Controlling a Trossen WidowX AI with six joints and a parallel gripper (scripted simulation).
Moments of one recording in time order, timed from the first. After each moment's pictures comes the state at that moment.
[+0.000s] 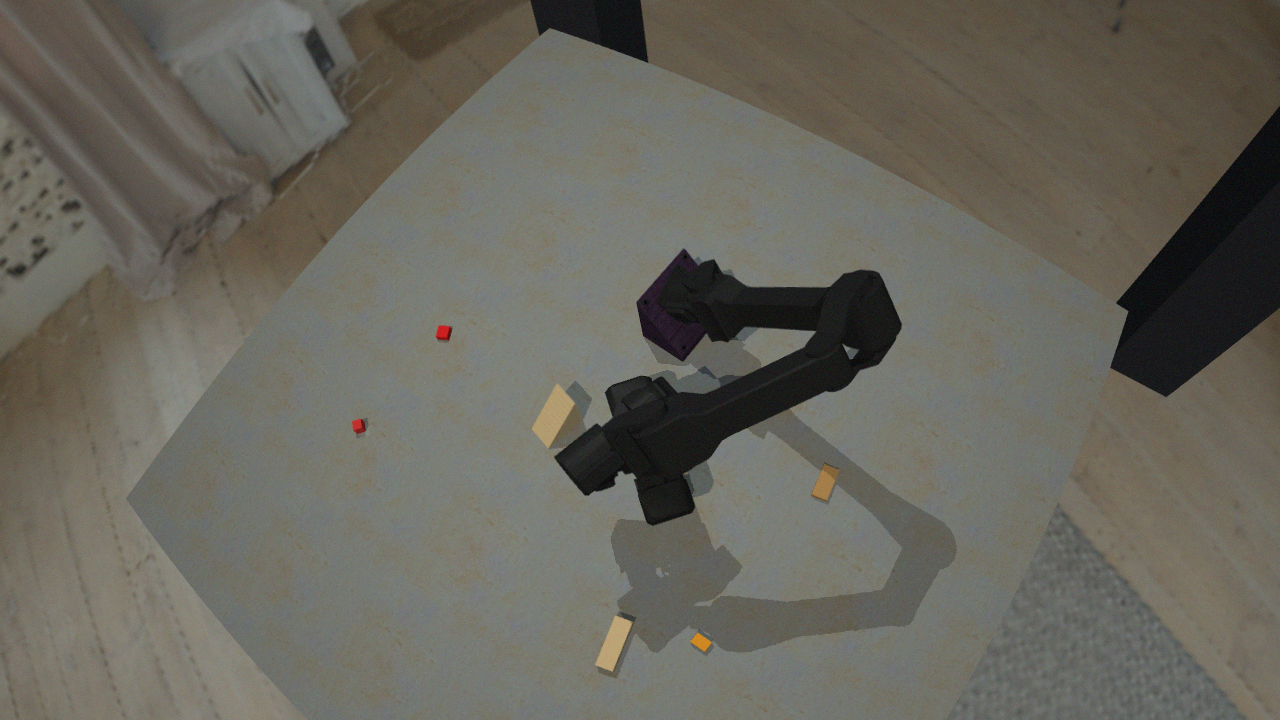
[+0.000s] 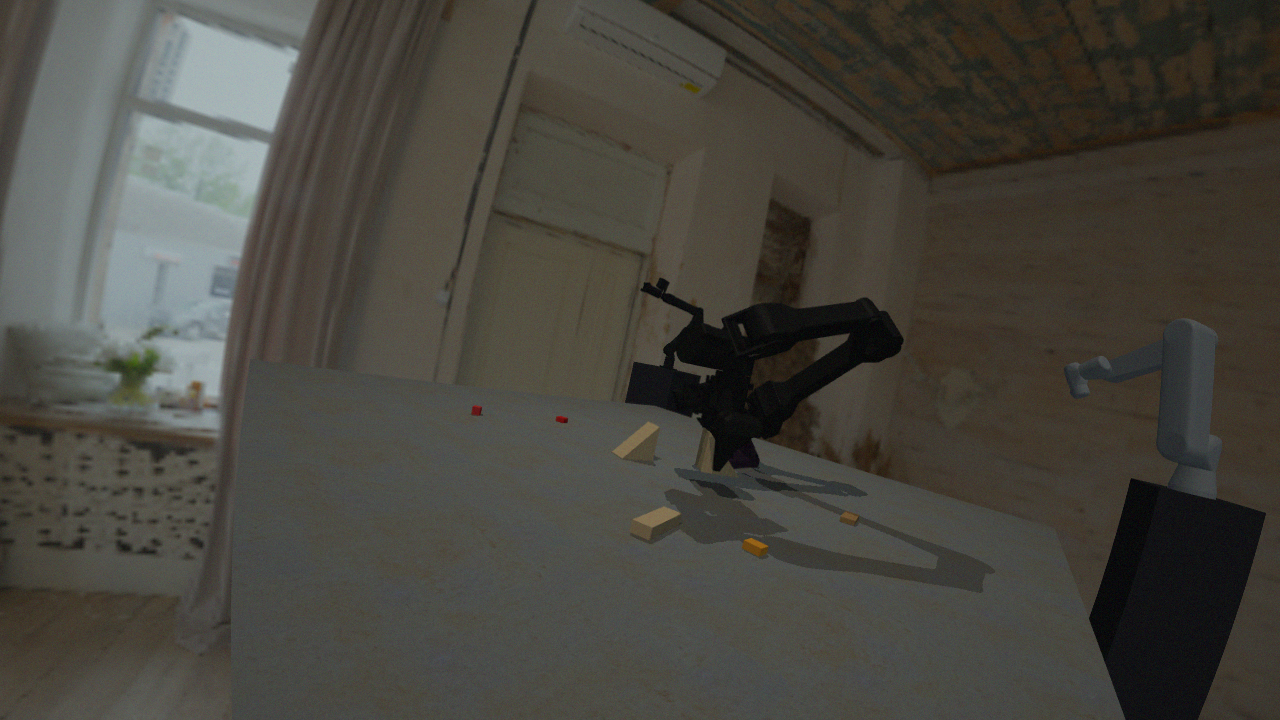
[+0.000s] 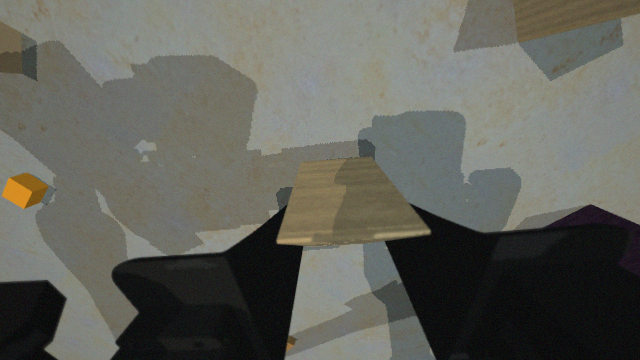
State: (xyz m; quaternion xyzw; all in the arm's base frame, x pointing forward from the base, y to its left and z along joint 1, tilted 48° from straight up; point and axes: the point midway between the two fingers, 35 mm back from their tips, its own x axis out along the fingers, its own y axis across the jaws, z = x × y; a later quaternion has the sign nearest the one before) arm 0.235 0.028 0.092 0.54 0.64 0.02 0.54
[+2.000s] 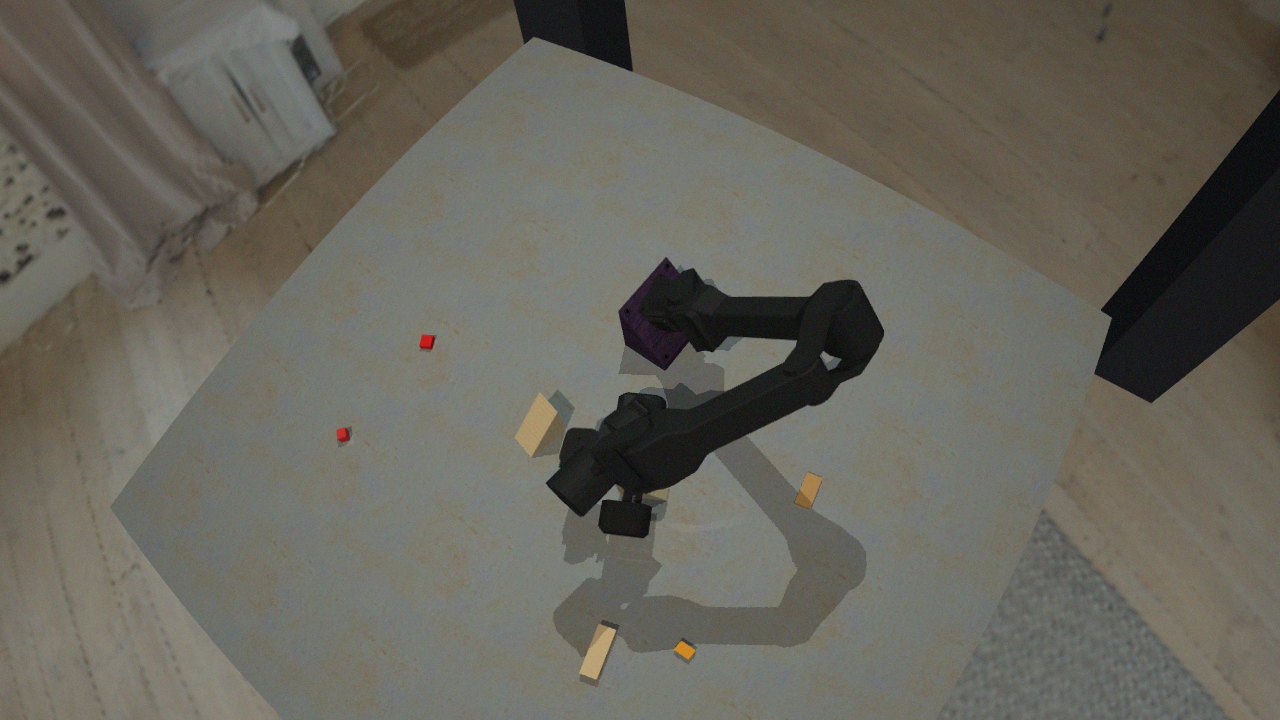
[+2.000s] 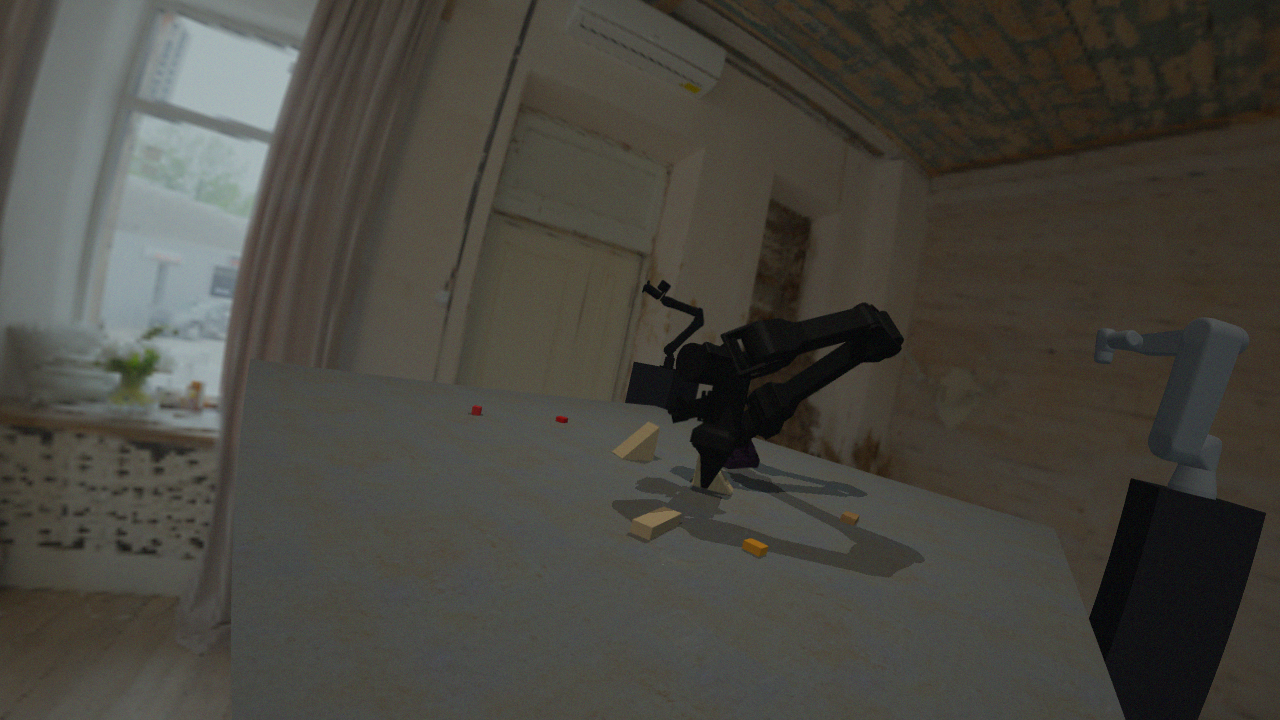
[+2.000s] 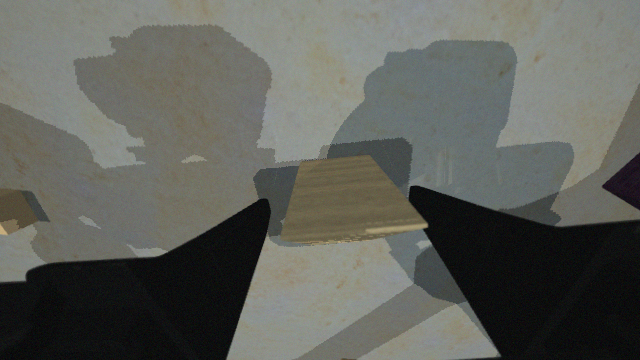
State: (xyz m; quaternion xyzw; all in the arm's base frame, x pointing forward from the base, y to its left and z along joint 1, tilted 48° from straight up) arm 0.239 0.046 0.076 0.64 0.64 -0.12 0.41
